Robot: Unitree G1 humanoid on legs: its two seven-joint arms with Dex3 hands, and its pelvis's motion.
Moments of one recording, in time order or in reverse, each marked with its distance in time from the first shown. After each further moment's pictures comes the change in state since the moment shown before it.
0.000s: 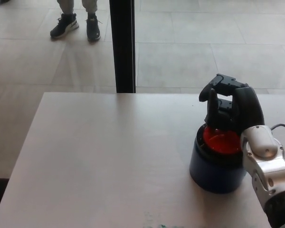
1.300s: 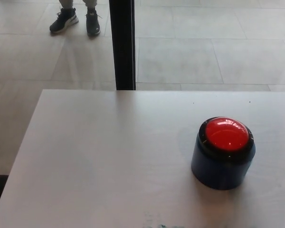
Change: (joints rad) left_arm 0.040 -0.001 0.022 0.018 -0.021 -0.005 -0.010; right_arm -0.130 -0.558 -0.375 -0.041 0.143 0.025 0.177
